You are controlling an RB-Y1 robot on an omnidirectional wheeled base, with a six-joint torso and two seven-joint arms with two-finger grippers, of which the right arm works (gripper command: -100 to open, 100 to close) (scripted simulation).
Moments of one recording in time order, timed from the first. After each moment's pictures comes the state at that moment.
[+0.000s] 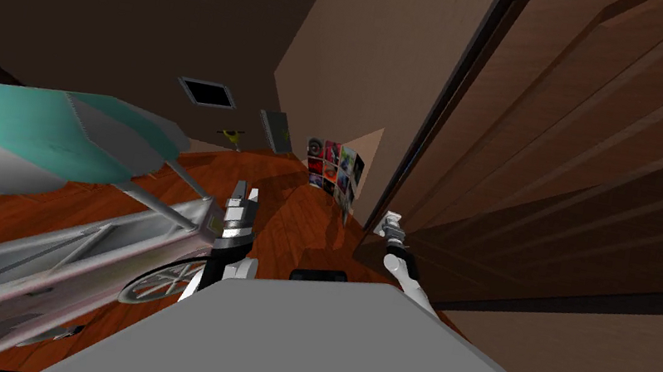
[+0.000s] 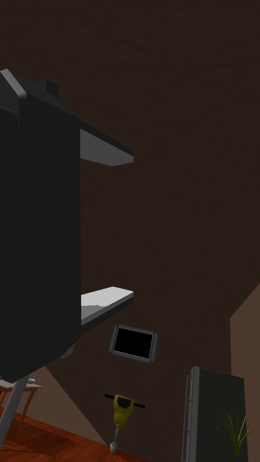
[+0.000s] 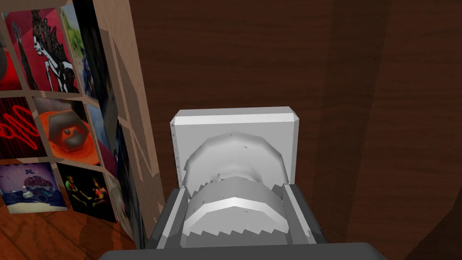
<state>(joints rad) 0.20 -0.38 0.04 -1.39 -1.09 -0.47 -0.94</state>
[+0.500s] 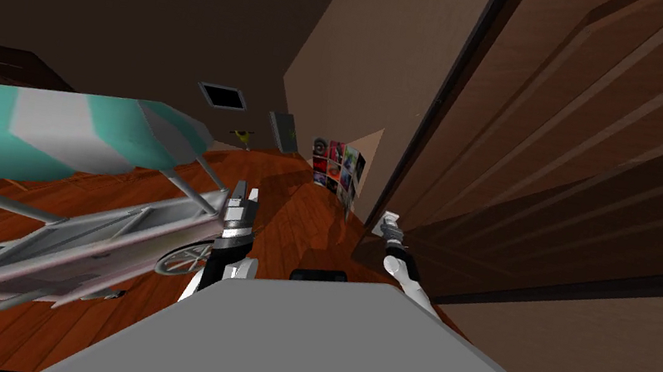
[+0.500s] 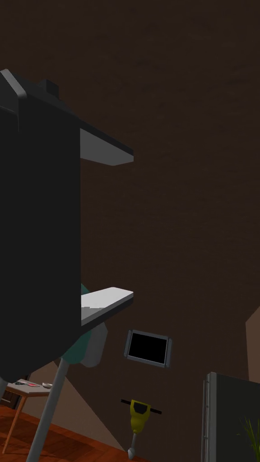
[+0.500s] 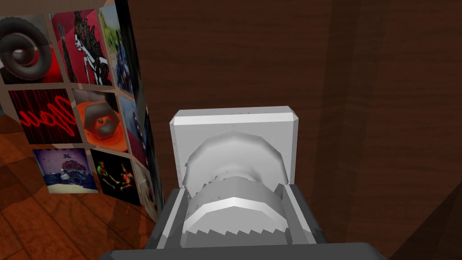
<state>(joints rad) 0.22 -0.41 0.08 -1.41 -1.08 -0.47 -0.97</state>
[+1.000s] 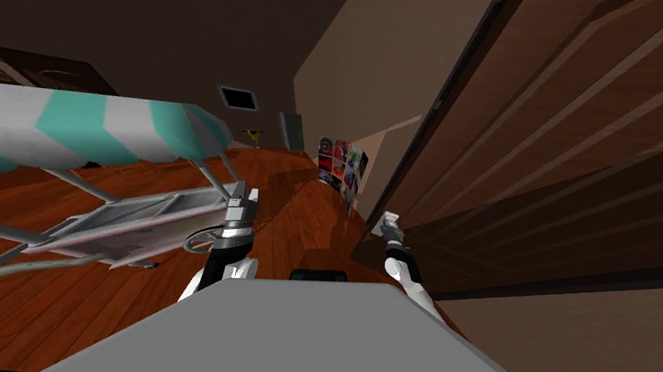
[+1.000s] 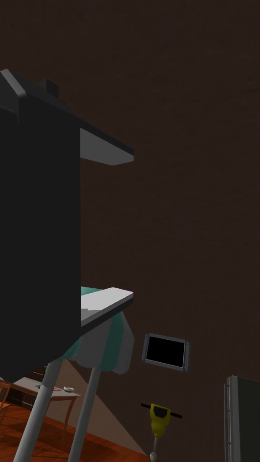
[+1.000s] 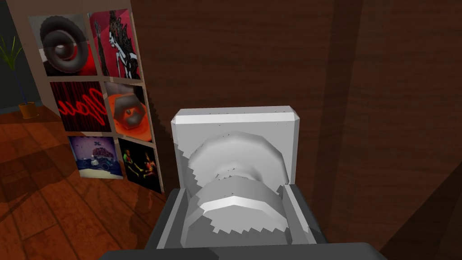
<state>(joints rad) 0.24 -0.45 0.11 -1.42 -1.08 -0.48 -1.00</state>
